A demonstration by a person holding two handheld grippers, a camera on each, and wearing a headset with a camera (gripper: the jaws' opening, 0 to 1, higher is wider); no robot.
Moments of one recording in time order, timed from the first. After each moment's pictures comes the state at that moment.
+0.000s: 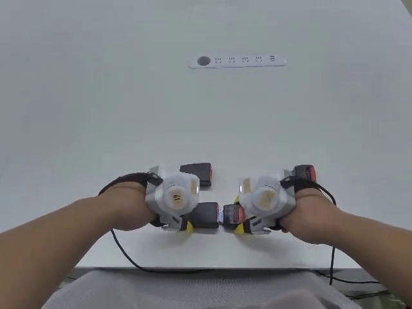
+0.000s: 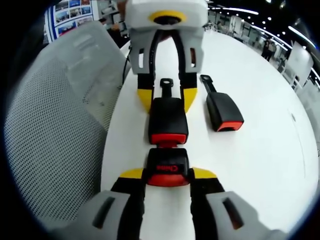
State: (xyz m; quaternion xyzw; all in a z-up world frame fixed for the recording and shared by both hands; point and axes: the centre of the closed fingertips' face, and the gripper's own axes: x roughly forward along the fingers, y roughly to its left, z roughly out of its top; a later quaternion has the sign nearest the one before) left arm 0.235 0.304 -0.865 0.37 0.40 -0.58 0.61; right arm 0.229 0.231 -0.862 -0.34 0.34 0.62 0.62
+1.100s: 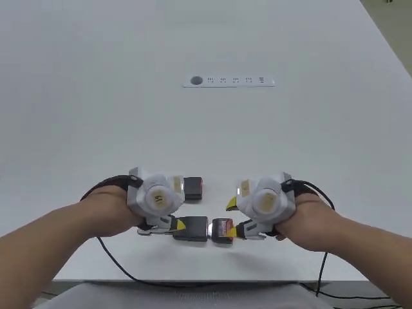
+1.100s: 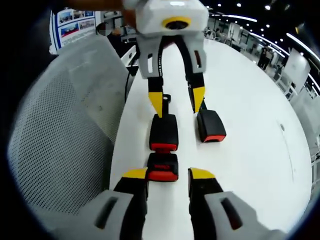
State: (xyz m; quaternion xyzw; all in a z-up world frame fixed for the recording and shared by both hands) left arm 0.263 0.298 -0.819 0.37 0.35 -0.54 0.67; right arm 0.238 0.216 -0.817 -0.35 0.31 0.61 0.64
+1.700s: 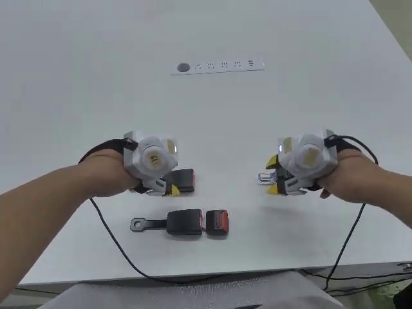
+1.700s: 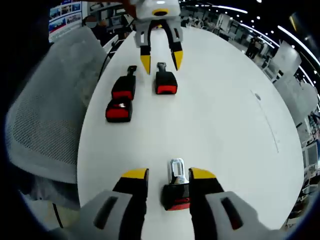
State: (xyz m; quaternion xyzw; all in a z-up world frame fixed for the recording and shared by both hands) left arm 0.323 0.303 -0.823 0.39 0.36 -0.53 0.66; right arm 0.311 0.101 -0.824 -0.38 0.34 0.55 0.66
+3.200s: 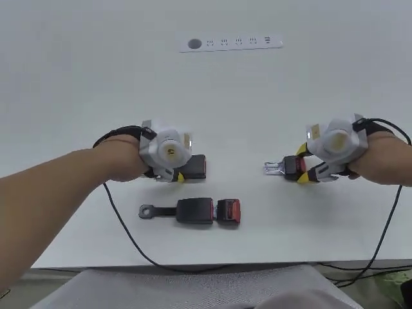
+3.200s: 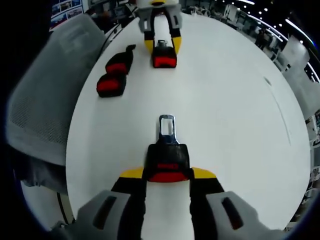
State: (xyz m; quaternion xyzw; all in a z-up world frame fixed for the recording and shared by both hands) left arm 0.332 0.314 -0.859 0.43 0.37 -0.55 0.61; right arm 0.313 0.098 -0.857 -0.39 0.38 0.56 0.62
